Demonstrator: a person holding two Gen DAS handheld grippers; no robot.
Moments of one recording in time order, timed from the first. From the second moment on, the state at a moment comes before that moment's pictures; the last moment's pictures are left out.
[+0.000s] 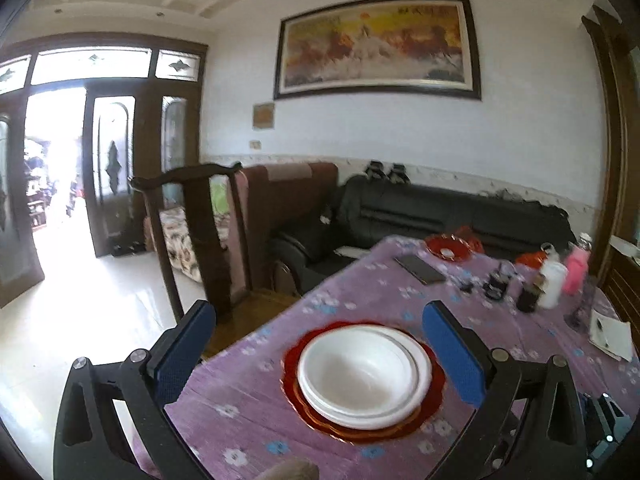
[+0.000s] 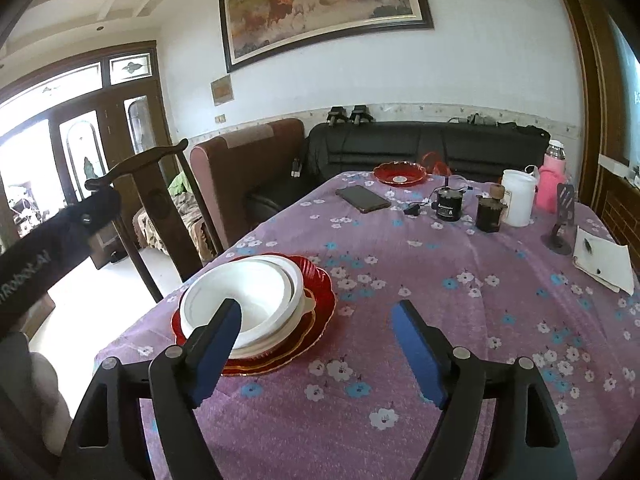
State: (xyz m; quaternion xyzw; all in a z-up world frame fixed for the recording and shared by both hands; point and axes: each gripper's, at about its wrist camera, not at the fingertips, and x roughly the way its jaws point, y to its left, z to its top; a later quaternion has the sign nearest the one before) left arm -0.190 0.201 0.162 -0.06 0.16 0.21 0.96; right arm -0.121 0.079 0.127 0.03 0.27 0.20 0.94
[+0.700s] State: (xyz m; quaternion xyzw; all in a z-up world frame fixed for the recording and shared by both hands) left arm -0.151 0.197 0.127 -0.08 0.27 0.16 0.95; right arm -0.109 0.085 0.102 0.01 0.30 0.20 0.93
